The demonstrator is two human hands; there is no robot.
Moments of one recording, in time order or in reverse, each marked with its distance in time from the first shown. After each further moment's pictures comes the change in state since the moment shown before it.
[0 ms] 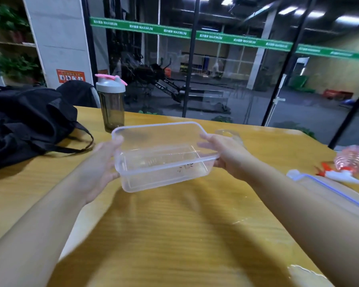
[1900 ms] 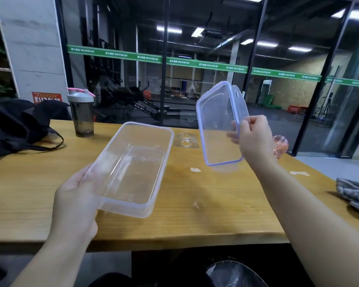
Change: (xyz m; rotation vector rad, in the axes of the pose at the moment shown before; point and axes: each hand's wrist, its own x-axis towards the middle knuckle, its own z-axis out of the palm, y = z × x) left_hand -0.160 -0.063 0.069 -0.073 0.271 0.218; right_hand -0.163 0.009 -0.127 -0.157 0.736 -0.436
